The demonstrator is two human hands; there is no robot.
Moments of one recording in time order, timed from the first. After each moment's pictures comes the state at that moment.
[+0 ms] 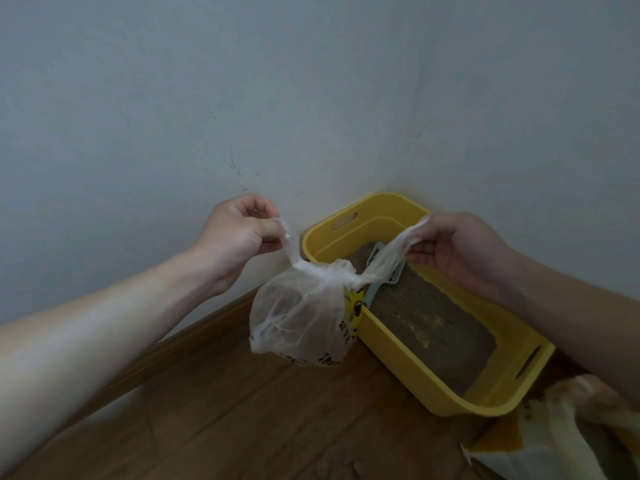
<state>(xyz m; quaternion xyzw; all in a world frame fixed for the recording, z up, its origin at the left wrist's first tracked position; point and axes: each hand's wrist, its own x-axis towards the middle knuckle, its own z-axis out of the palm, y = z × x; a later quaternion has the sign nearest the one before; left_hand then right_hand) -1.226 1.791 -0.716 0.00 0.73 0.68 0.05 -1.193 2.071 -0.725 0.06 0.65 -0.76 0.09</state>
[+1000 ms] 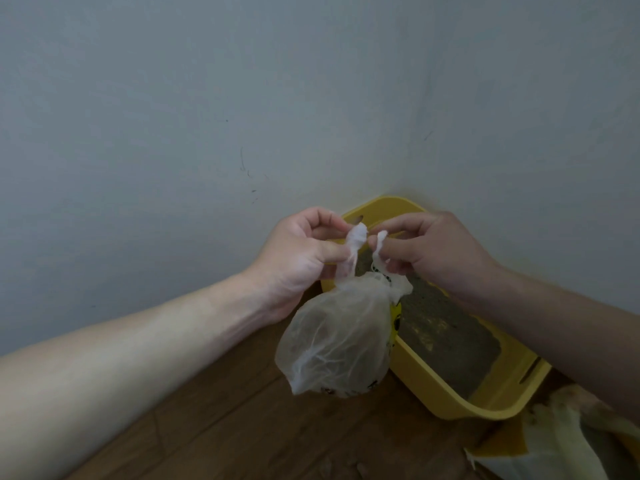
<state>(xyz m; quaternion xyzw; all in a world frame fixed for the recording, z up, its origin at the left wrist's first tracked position) -1.182 1.840 -0.706 0.07 0.64 0.75 0.15 -1.167 2.023 -0.701 0.01 0.81 -0.59 0.00</state>
